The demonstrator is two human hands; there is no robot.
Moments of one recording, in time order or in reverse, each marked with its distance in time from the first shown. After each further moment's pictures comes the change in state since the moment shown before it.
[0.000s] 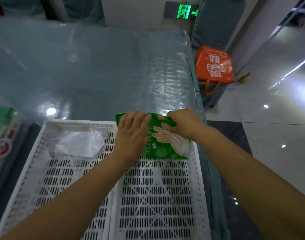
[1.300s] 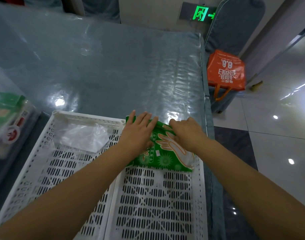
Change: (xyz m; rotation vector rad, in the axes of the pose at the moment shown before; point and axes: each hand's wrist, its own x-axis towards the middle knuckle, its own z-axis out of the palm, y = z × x) left_hand 0.009 -0.013 0.025 0.146 -0.387 0.019; right_hand -0.002 -0.009 0.030 -0.122 -0.033 -0.103
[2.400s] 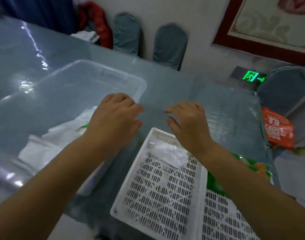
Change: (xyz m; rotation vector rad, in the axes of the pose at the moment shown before) left_hand -0.265 -0.241 -0.197 -0.002 0.491 -0.289; right_hand 0.063 -0.310 -0.190 0.268 0.766 -0.223
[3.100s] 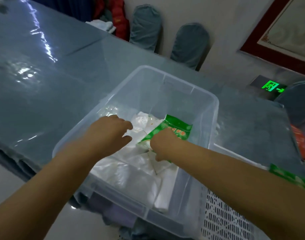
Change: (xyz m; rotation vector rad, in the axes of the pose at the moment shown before) left_hand -0.085 -0.302 0.026 -0.167 -0.394 -0.144; right_hand 0.118 -0.229 0.218 -0.643 -1.150 -0.364
